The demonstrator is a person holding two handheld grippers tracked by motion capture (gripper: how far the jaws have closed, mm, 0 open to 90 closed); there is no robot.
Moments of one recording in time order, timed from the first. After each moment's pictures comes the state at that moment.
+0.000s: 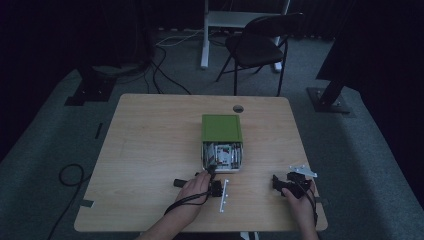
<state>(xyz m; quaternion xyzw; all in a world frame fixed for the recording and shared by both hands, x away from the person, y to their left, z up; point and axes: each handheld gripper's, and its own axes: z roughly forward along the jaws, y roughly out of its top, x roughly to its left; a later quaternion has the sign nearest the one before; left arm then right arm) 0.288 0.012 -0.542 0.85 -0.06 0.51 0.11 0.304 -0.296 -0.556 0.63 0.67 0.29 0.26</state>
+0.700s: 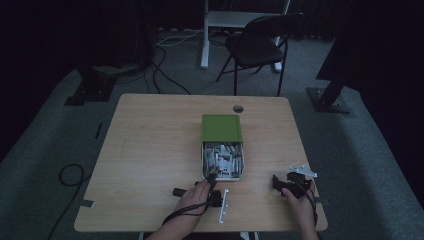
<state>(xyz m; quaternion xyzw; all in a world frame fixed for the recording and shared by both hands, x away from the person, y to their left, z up) 0.260 0.013 -0.548 0.85 -0.07 0.51 0.12 0.304 -0.296 -0.556 0.63 0.67 0.29 0.26</state>
